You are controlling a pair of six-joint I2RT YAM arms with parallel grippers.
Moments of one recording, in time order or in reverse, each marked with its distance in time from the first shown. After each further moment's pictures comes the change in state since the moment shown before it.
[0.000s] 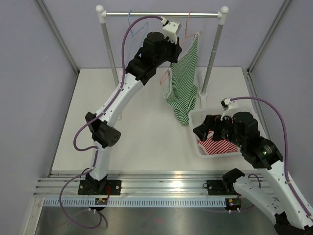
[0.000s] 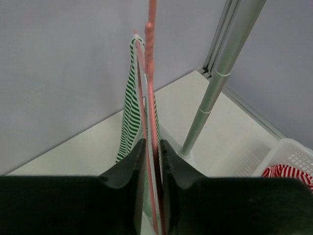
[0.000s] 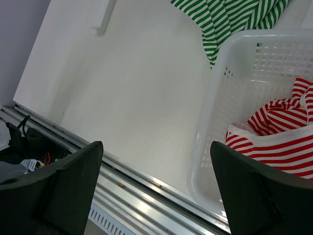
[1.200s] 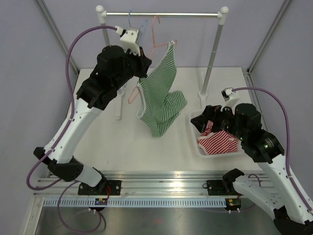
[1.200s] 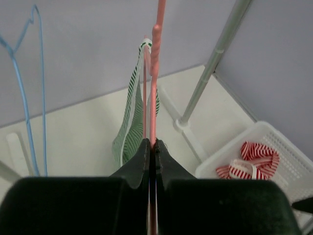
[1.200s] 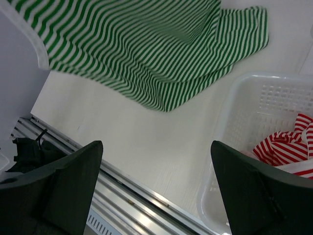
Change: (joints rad) left arm -0.006 -0.571 -0.437 -0.121 -0.133 -0.093; right arm 0.000 0.081 0.120 0.037 -0.013 -0.013
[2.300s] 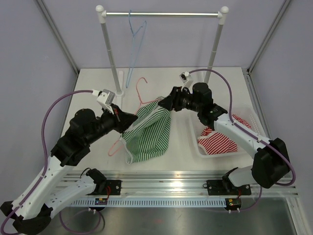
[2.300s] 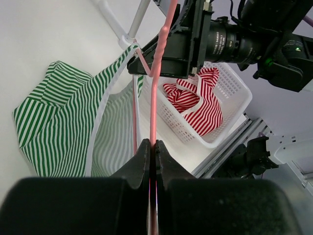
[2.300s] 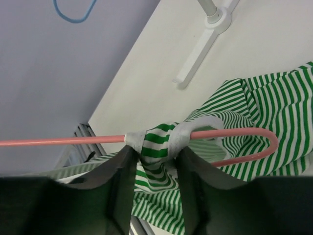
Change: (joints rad) left arm -0.003 -0.821 -1.007 0.109 0.247 -0.266; right arm 0.065 0.634 -0.046 0.837 -0.273 0.200
